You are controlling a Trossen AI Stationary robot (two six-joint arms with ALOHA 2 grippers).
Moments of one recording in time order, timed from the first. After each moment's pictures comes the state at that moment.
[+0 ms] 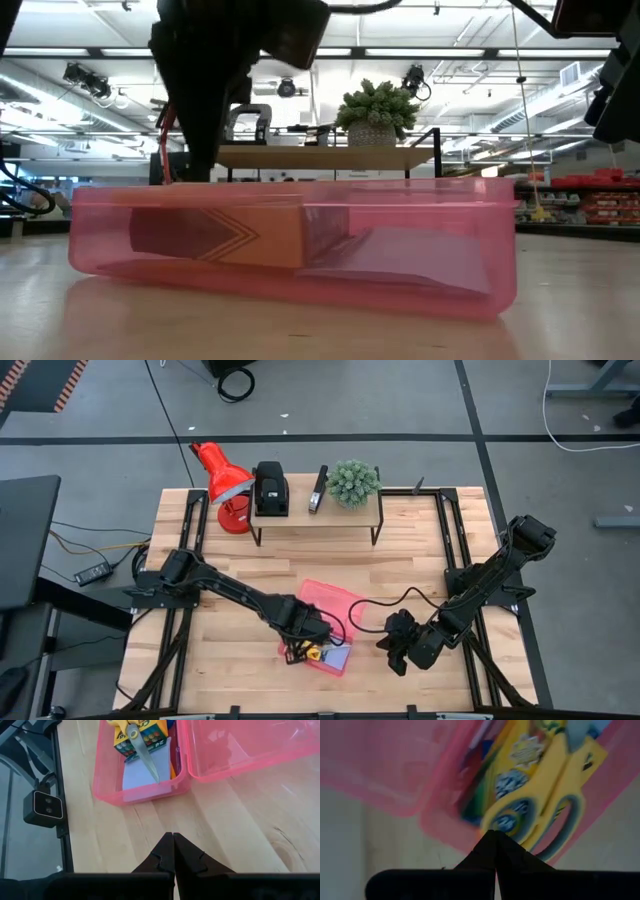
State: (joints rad) left arm -0.37 2.02 1.62 -1.06 0.00 -0.57; right arm 0.77 1.47 0.73 -0.17 0.46 1.15
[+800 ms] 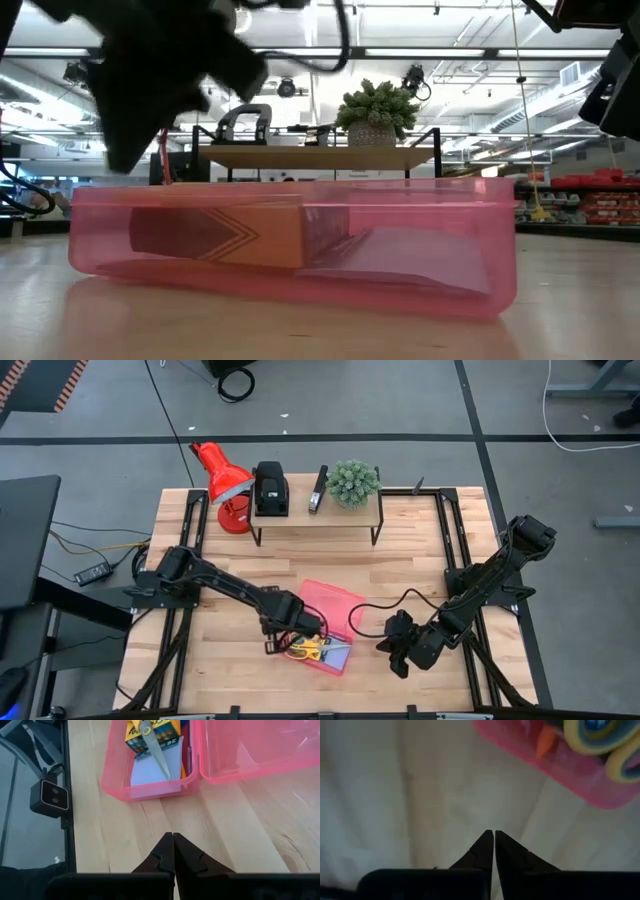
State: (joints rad) left arm -0.34 1.99 1.56 -1.33 0.02 -0.49; right arm 0.77 1.47 0.73 -0.14 0.44 1.07
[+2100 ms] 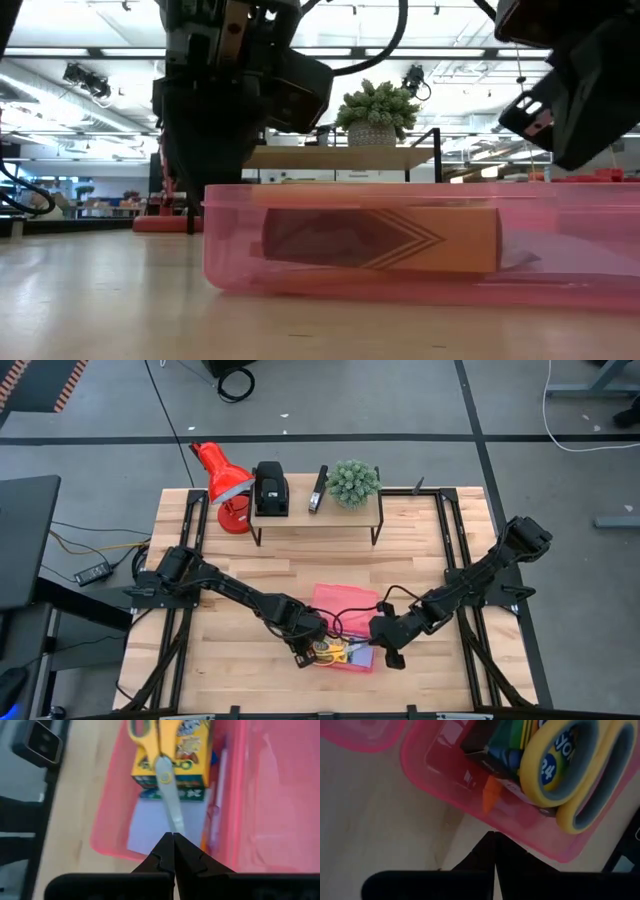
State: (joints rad) left arm -0.35 1.99 1.35 -0.57 0.18 -0.82; right arm 0.58 1.51 0.76 -0.15 0.14 0.57
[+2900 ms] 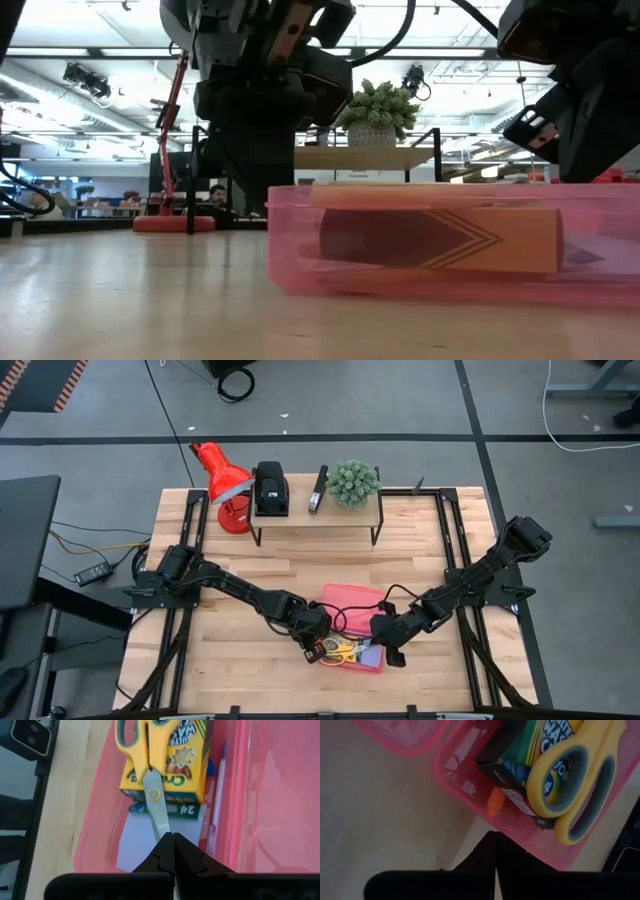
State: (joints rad) left arm -0.32 1.99 1.35 -0.46 0.12 -0.88; right arm 0.57 1.51 0.72 -0.12 0.12 0.59
